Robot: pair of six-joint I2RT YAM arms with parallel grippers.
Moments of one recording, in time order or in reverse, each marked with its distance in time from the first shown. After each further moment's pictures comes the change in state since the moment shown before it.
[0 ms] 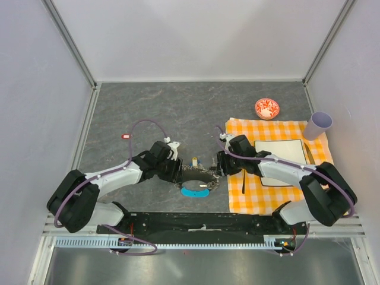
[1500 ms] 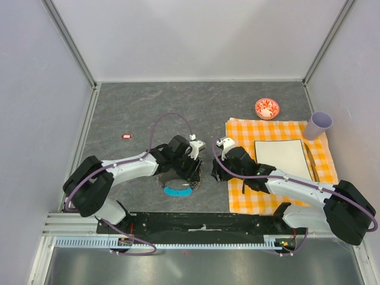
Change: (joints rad) left arm -0.119 0.138 0.177 0.031 0.131 0.119; right arm 0.250 -0.205 -0.092 0.121 0.257 0.033
